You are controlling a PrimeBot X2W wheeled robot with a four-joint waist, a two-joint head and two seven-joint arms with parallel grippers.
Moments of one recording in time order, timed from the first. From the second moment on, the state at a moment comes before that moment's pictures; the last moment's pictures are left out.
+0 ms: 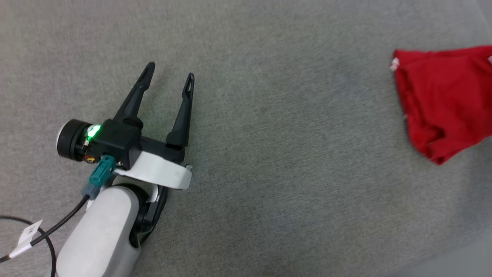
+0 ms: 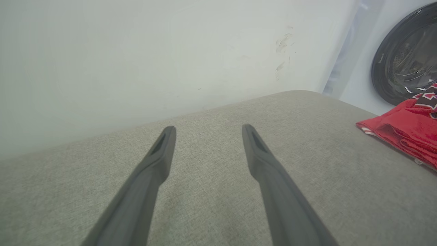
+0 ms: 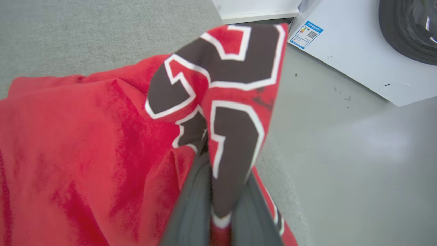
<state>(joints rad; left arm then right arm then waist) -0.45 0.36 -0.39 -0.04 -0.31 0.11 -0.15 -0.76 -0.57 0.10 0.77 0.48 0.13 0.23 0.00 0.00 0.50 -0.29</state>
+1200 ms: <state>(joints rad) -0.24 0.31 -0.35 0.07 -0.42 0.16 -0.24 -0.51 -0.39 0.00 0.91 0.35 0.13 -0.22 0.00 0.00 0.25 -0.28</state>
